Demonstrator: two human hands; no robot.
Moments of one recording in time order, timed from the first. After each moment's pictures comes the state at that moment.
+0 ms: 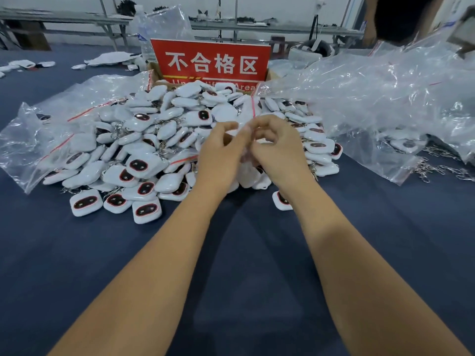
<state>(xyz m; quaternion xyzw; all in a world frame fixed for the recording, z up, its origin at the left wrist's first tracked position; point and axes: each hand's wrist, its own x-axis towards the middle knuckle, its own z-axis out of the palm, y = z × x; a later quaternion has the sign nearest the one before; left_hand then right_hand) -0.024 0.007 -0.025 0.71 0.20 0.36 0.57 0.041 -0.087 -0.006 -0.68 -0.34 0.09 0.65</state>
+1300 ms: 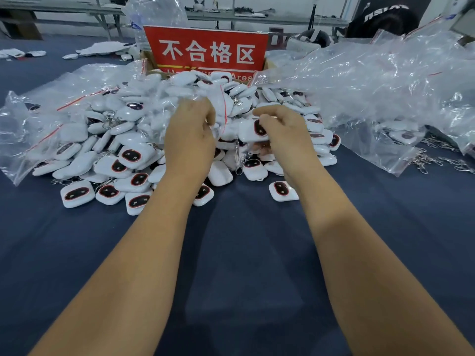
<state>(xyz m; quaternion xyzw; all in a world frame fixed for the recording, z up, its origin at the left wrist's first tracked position) -0.040 0.036 -0.023 0.83 0.22 0.47 0.22 0.054 -0.091 -0.004 -0.68 -0.29 0.12 0.66</state>
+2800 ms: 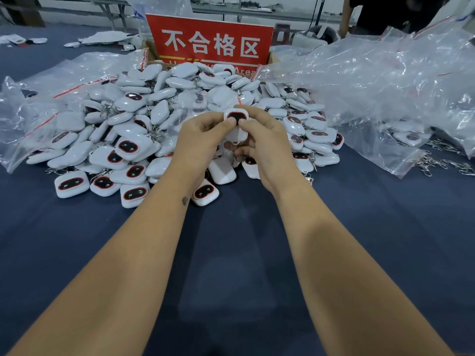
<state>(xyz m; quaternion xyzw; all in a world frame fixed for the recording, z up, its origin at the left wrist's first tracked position) -0.033 0.031 -0.037 0.67 0.15 0.35 0.64 0.043 -0.070 -0.023 -0.57 -0.29 0.23 0.73</state>
